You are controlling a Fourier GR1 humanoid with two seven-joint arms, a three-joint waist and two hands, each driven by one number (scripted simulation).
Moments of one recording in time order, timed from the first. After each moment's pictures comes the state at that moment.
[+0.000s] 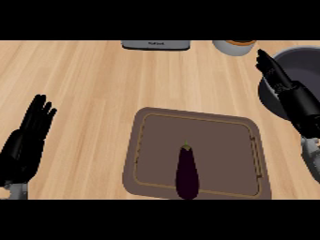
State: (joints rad) left arm 0.03 0.32 -0.06 -1.67 0.28 0.20 0.06; right arm -0.34 -0.51 0.20 -1.55 -0.14 -0.01 -0.03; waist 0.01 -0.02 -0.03
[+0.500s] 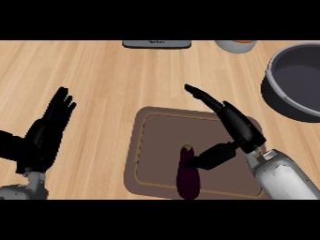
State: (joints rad) left arm -0.06 0.30 -0.14 -1.65 0.26 0.21 0.16; right arm -0.39 -0.35 0.47 -1.54 -0.03 -0.01 0.09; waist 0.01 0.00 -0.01
